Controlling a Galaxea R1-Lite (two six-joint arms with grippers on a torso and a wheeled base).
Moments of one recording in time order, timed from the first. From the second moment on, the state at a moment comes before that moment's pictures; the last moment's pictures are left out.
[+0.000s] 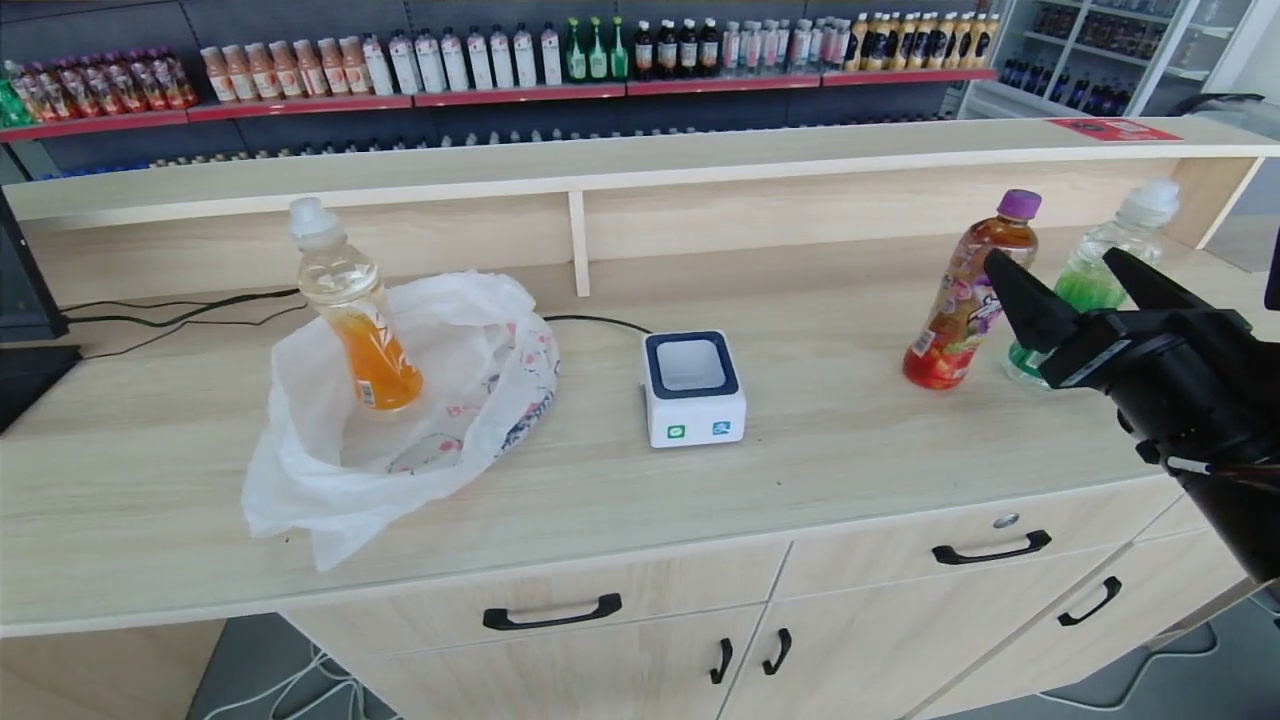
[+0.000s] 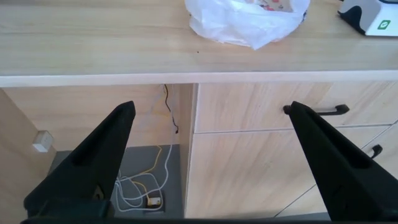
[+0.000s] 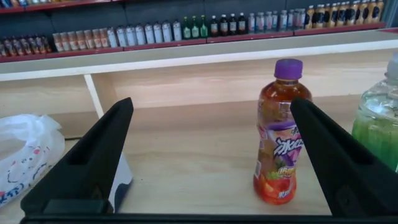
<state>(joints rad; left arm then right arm) 0.00 0.00 0.00 0.00 0.00 0.00 0.29 1.57 -0.44 -1.57 -0.12 -0.01</state>
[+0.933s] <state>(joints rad) 0.00 0.00 0.00 0.00 0.00 0.00 0.31 1.54 -0.40 -1.57 -0.12 -0.03</state>
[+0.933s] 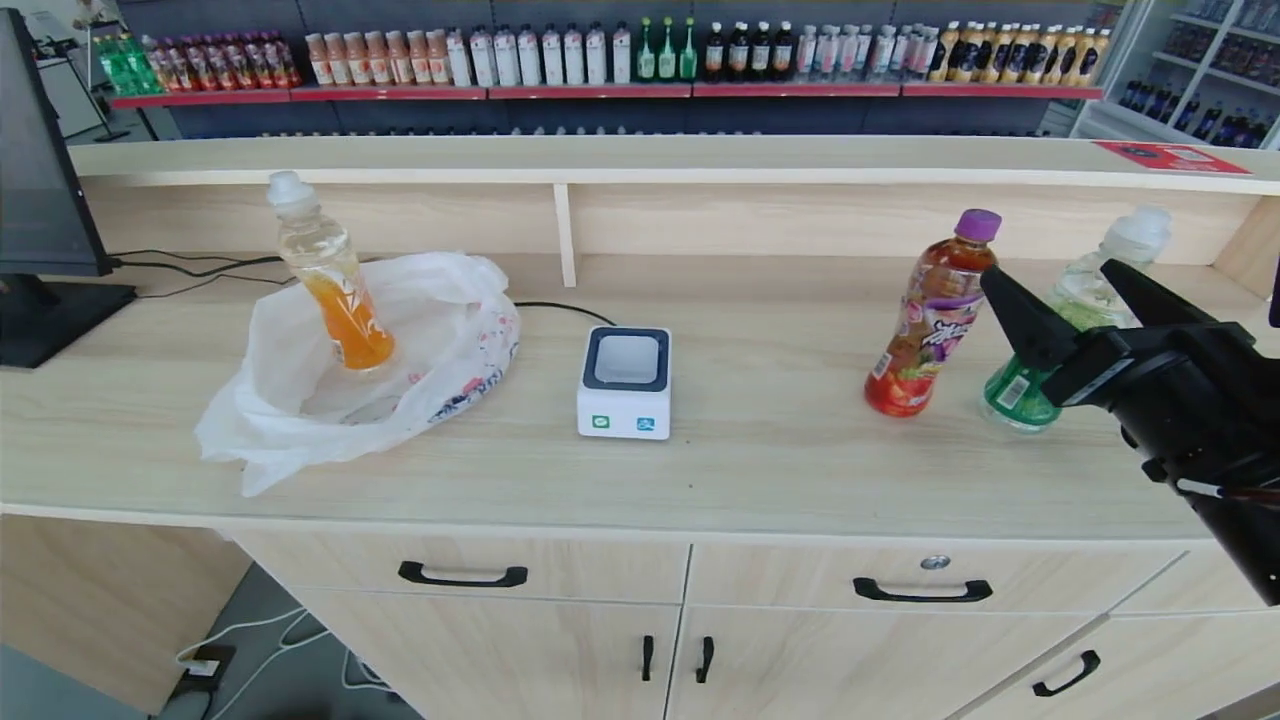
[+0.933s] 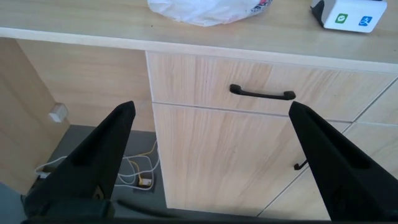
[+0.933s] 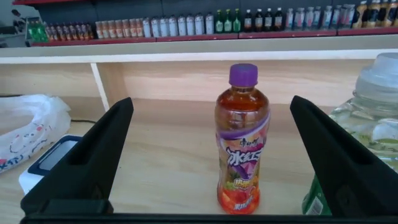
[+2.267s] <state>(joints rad) 0.00 0.00 0.00 0.00 0.00 0.00 0.43 1.55 -0.22 -1.57 -0.12 -0.04</state>
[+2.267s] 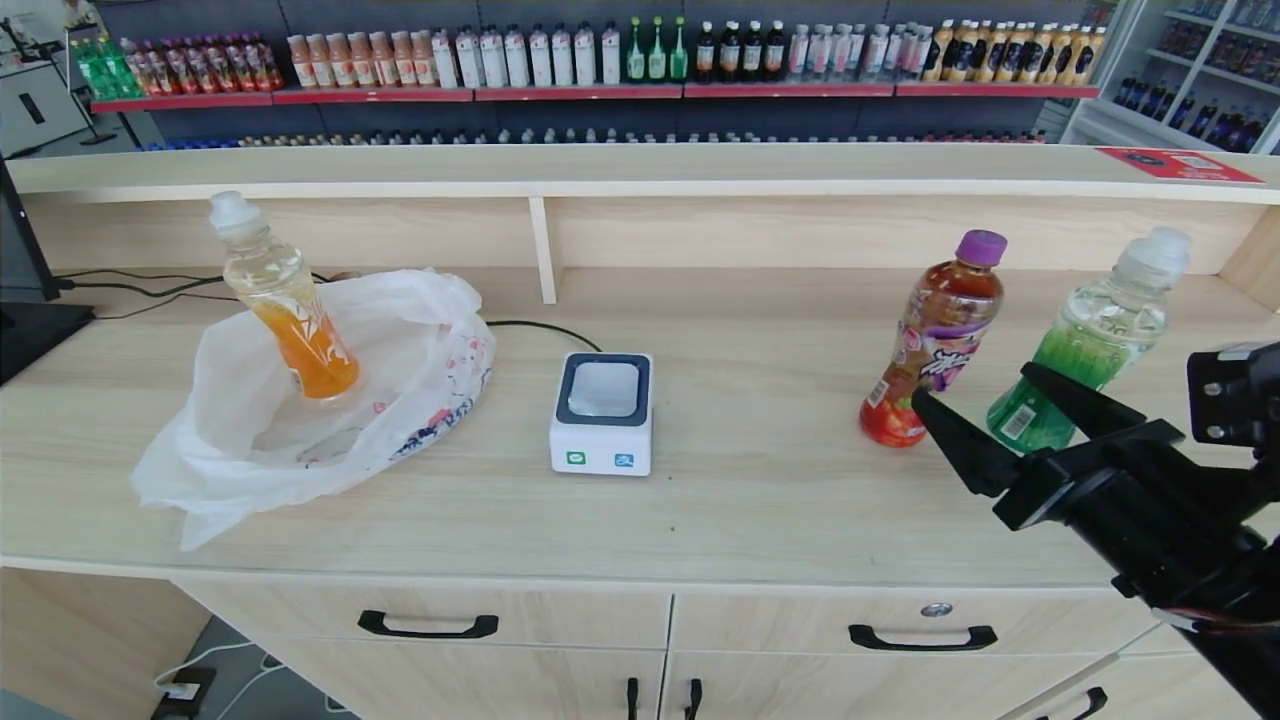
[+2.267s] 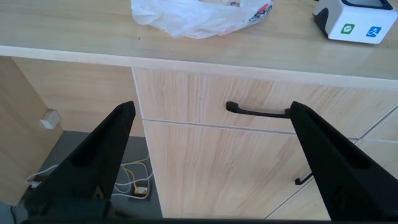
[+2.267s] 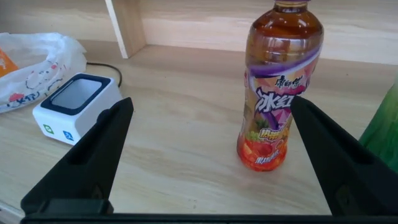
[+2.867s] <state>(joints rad) 0.00 0.00 0.00 0.00 0.00 0.00 0.36 1.68 -0.30 -1.57 -0.12 -0.04</state>
